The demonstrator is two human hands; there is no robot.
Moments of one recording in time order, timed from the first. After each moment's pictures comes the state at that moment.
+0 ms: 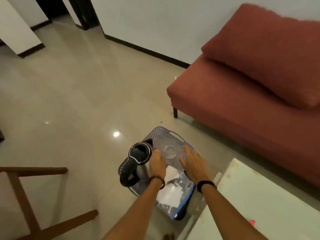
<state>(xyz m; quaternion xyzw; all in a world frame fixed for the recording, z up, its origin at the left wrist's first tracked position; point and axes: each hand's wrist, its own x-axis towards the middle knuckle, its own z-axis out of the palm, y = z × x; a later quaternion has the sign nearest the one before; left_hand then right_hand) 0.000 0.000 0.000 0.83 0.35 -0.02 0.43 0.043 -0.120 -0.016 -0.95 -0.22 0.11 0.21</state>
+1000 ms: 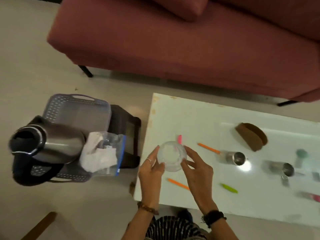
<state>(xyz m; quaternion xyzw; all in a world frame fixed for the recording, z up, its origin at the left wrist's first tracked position) -0.120 -0.199 -0.008 0.62 0.29 -0.18 0.70 -0.149 -0.315 -0.020 -0.82 0.26 0.00 0.51</state>
